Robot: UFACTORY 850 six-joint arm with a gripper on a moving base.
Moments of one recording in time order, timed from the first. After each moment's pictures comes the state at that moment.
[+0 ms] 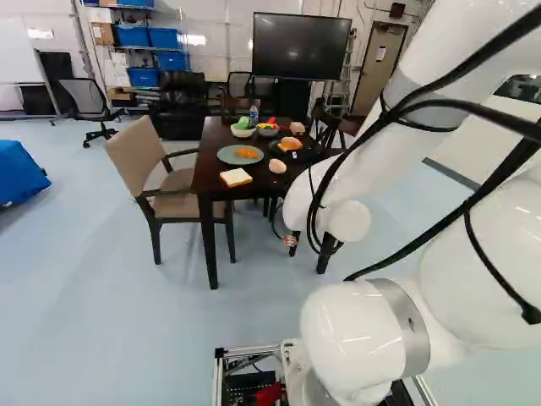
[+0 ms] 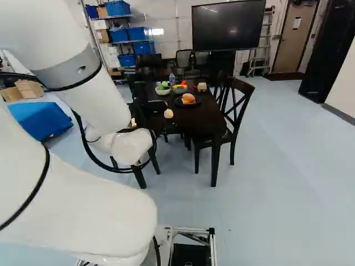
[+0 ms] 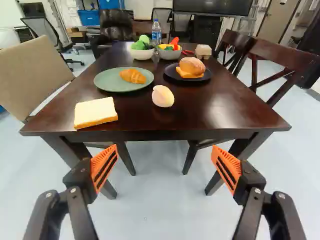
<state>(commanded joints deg) 0.4 15.1 -6.9 0.1 47.5 -1.1</state>
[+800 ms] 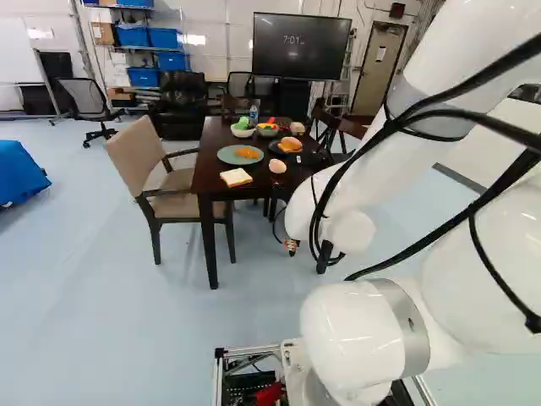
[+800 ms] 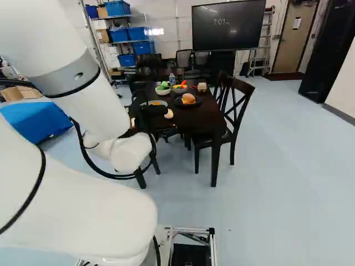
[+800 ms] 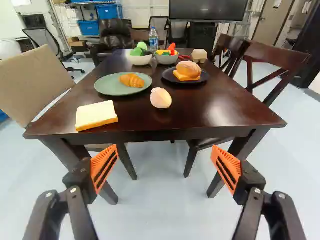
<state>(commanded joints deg) 0.0 16.0 -5.0 0.0 50.0 0.0</state>
